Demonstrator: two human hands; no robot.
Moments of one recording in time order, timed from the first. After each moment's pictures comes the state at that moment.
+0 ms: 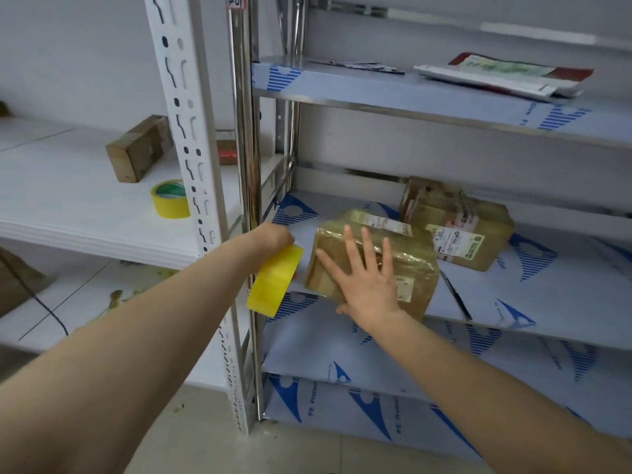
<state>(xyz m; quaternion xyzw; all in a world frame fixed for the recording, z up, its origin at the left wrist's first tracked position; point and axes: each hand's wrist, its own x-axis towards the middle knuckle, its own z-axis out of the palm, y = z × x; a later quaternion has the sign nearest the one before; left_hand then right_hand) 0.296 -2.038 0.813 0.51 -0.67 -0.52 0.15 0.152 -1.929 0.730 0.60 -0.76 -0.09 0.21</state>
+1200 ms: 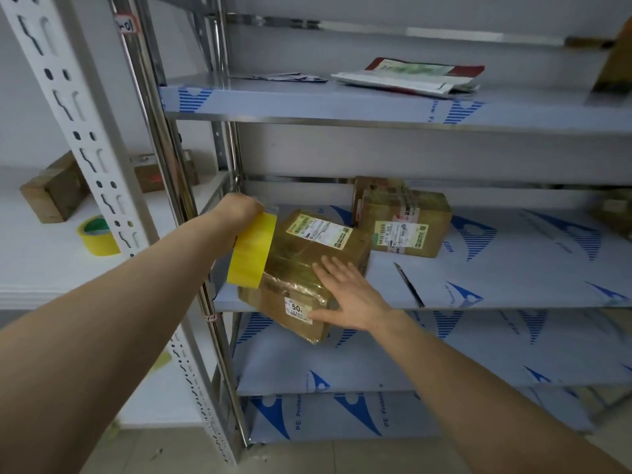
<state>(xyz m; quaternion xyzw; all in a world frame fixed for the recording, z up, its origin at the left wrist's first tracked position) 0.241 -2.047 0.861 0.46 -0.68 -0.50 0.27 0.095 -1.893 0.733 0.63 -0.77 0.03 -0.01</state>
